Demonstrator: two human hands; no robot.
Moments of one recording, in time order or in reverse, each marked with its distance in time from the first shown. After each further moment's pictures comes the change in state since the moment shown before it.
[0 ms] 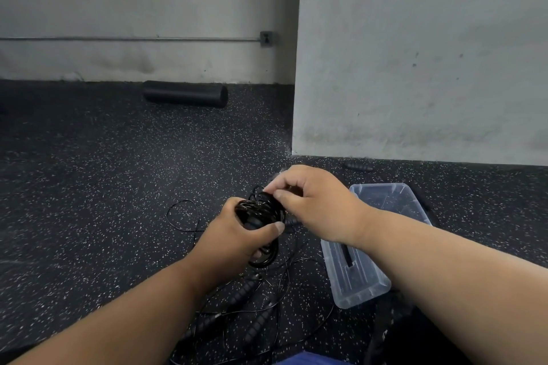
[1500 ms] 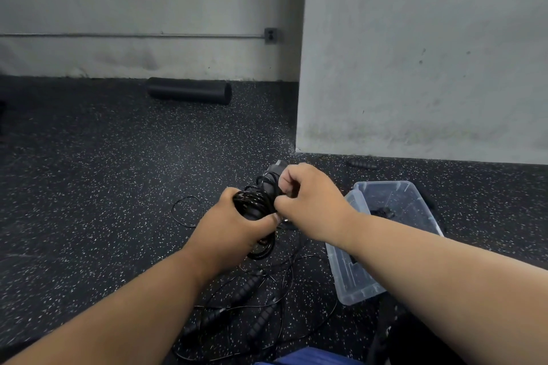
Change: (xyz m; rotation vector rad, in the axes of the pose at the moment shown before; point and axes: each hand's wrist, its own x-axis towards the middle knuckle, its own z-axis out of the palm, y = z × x) left_hand -0.001 0.004 -0.017 0.282 0.109 -0.011; right_hand 0.009 0.006 0.031 0.000 0.132 0.106
